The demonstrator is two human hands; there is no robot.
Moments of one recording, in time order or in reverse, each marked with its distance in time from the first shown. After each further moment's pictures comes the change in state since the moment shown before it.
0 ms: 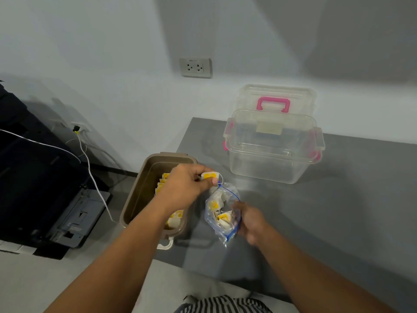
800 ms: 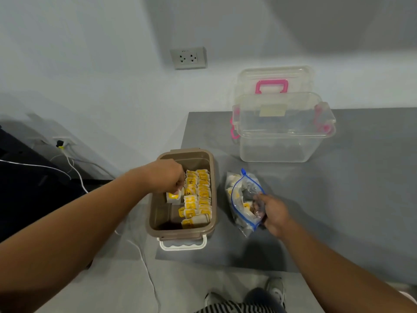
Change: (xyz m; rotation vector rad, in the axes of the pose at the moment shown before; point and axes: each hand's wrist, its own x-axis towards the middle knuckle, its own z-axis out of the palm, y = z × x) left_hand 0.063 -0.087 -0.093 1.143 -0.686 0.215; right_hand 0.011 0.035 0.010 0.081 0.293 -0.115
